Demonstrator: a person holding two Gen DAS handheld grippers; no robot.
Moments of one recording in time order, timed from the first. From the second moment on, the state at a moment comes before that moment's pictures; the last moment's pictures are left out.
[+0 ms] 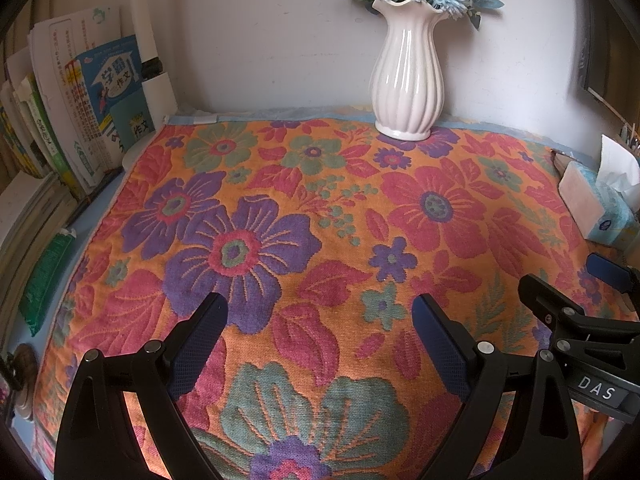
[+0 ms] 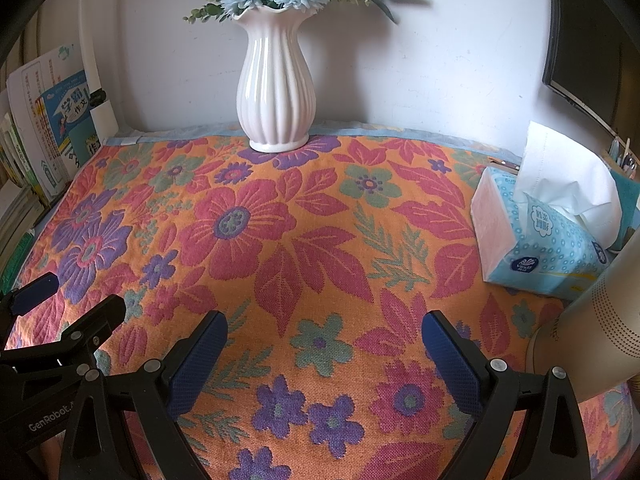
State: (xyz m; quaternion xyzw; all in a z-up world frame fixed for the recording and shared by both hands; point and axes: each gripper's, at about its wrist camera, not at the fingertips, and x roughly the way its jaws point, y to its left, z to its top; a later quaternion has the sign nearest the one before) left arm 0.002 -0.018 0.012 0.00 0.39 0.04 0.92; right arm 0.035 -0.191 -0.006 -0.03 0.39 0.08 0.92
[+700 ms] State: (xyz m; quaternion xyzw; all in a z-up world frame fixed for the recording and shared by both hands) left arm 0.000 -0.019 0.009 0.01 0.39 0.04 0.92; right arm 0.034 -0.191 -0.007 -0.04 0.39 0.08 0.92
